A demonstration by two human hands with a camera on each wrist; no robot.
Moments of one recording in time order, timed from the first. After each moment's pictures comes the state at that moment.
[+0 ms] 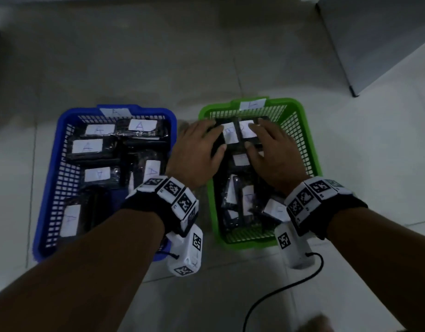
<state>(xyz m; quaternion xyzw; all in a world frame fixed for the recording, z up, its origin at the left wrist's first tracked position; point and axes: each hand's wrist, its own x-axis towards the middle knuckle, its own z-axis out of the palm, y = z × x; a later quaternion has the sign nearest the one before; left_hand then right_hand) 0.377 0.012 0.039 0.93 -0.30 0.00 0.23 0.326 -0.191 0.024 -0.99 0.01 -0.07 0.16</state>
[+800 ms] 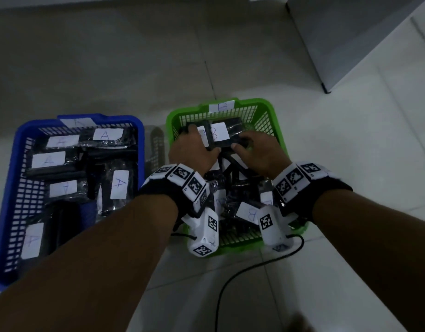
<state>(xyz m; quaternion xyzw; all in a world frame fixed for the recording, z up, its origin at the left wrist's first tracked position) 0.388 -0.069 0.022 0.96 -0.06 -0.14 0.22 0.344 -0.237 0.020 -0.94 0.11 0.07 0.30</state>
